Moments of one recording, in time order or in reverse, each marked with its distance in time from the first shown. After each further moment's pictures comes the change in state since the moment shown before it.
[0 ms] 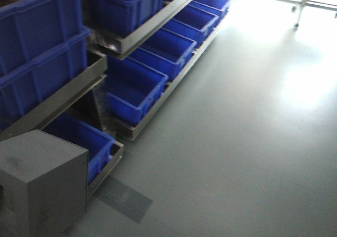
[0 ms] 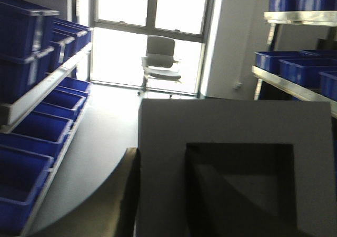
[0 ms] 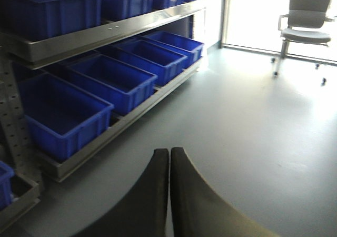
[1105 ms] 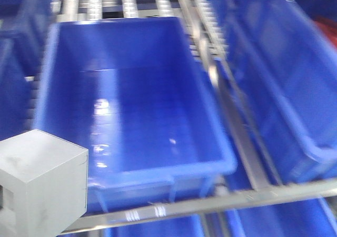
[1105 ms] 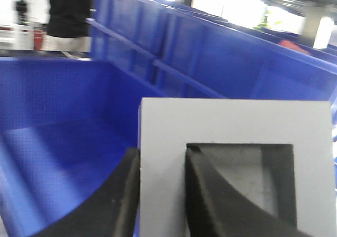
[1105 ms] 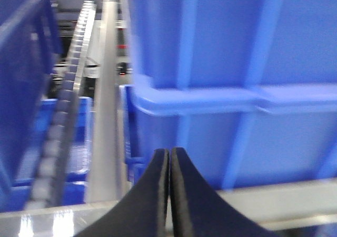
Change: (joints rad) left arm 0.000 0.000 0.000 0.000 0.000 0.000; right arm 0.000 0.000 0.000 0.000 0.000 -0.005
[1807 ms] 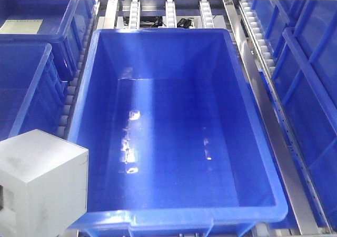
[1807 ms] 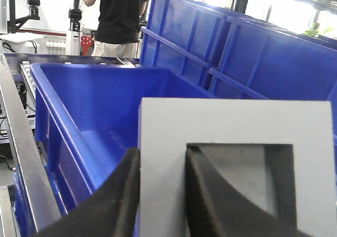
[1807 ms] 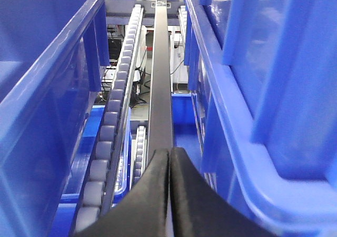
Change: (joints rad) left arm 0.000 0.000 0.000 0.000 0.000 0.000; right arm 0.000 0.000 0.000 0.000 0.000 0.000
